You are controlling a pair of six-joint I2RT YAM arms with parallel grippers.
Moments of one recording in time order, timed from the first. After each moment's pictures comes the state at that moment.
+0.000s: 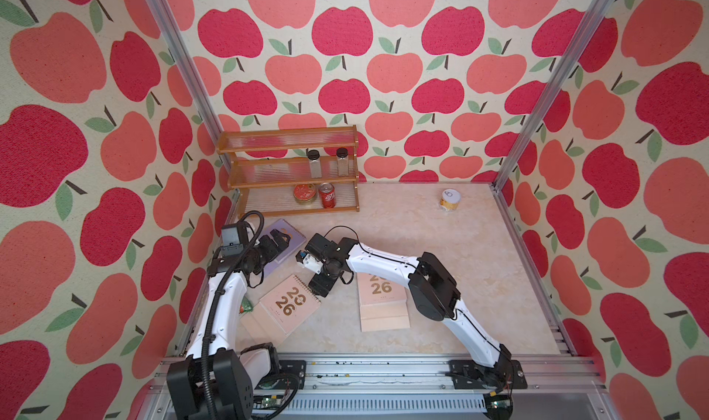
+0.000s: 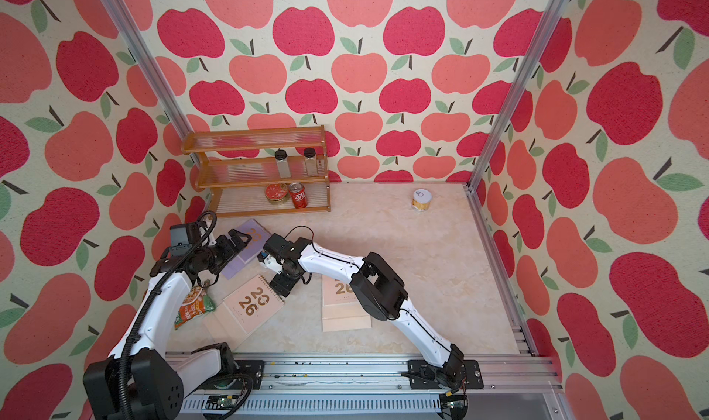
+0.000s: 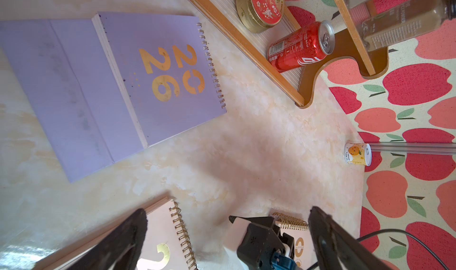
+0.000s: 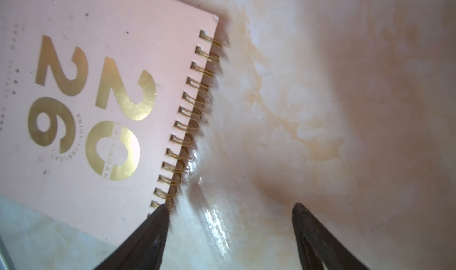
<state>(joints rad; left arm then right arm) 0.21 1.12 0.84 -0.56 0.40 -0.55 1.13 2.38 2.03 -0.82 -0.15 -0.06</state>
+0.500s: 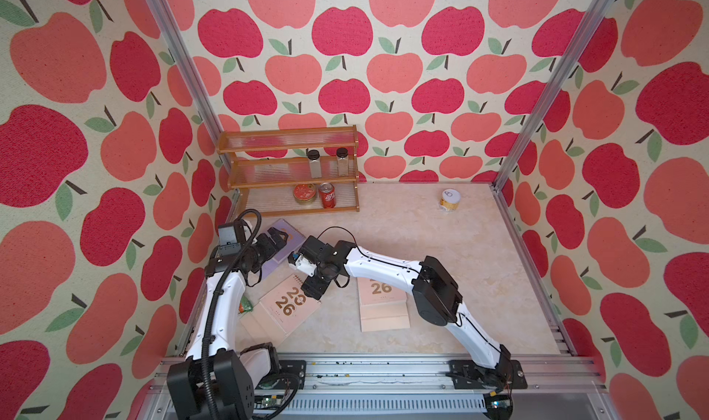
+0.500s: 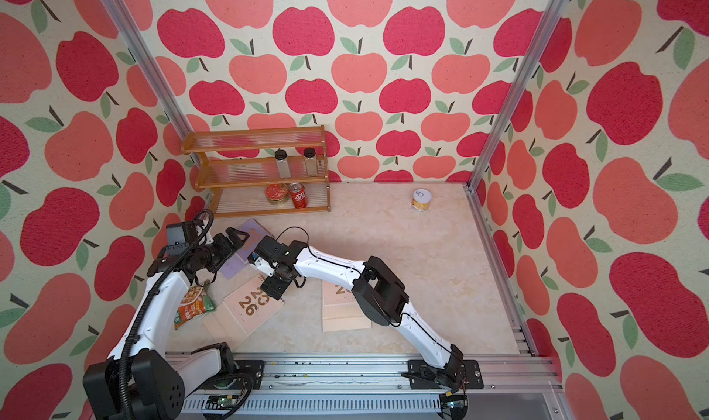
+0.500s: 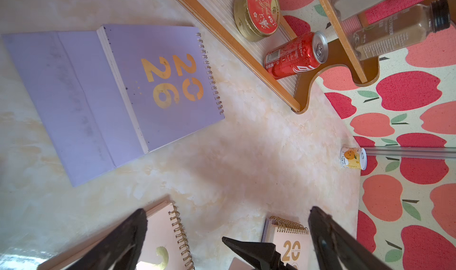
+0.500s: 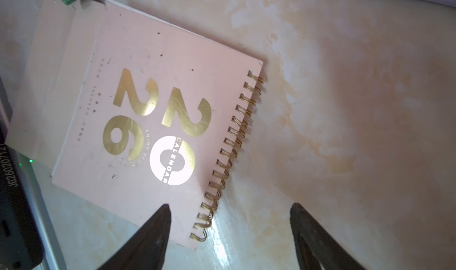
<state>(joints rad) 0.23 1.12 0.86 -0.56 0.40 -0.55 1.19 2.36 2.06 -0.81 -0.14 -0.04</state>
